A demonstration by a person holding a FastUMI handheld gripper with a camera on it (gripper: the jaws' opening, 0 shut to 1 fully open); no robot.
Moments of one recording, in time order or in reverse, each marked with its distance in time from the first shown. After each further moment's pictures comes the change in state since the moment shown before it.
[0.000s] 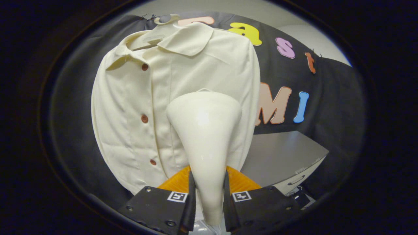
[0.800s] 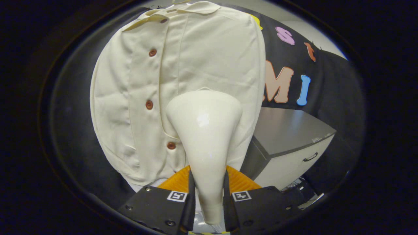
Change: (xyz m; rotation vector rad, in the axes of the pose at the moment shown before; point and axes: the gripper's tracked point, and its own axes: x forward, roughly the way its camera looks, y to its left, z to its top) arm 0.017 0.016 -0.120 0.001 0.084 -0.006
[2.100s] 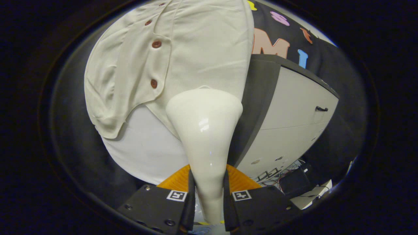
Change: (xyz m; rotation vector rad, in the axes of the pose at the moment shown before) arm 0.014 -0.017 -0.174 -0.009 0.189 -0.025
